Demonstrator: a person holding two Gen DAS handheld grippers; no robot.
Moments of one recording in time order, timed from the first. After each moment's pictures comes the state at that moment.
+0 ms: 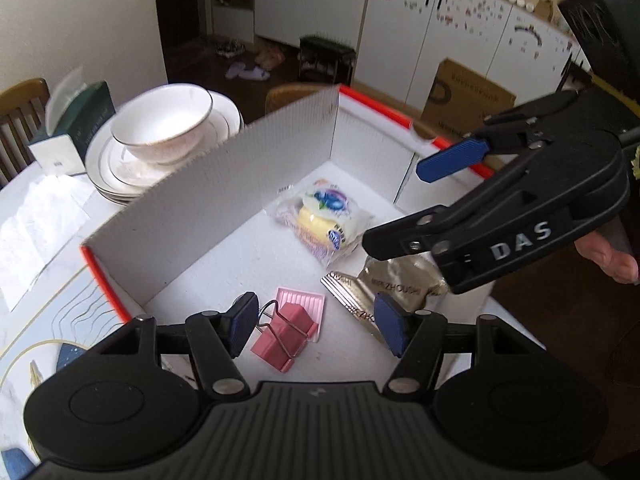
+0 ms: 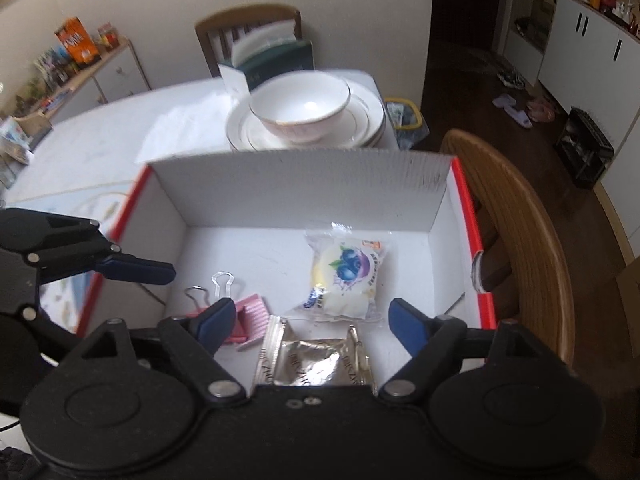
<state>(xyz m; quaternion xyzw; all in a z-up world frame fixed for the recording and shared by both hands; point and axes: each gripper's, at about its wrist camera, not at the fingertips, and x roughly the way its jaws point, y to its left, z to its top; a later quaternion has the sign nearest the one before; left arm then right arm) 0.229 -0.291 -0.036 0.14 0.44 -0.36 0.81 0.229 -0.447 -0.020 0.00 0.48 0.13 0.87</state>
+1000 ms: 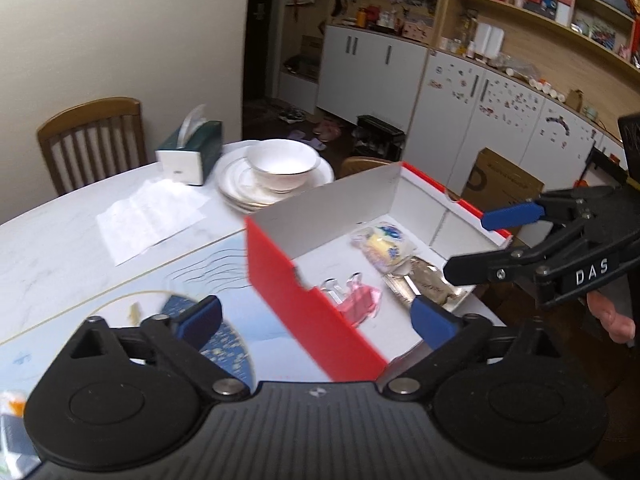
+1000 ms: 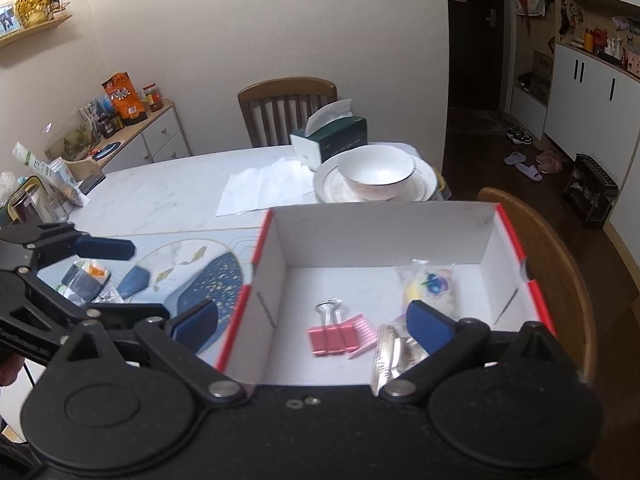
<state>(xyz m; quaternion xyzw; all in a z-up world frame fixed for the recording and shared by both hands) 0.155 -0.142 0.025 0.06 0.35 -0.29 0.89 0.143 -0.370 0.024 0.03 0.38 0.14 0.91</state>
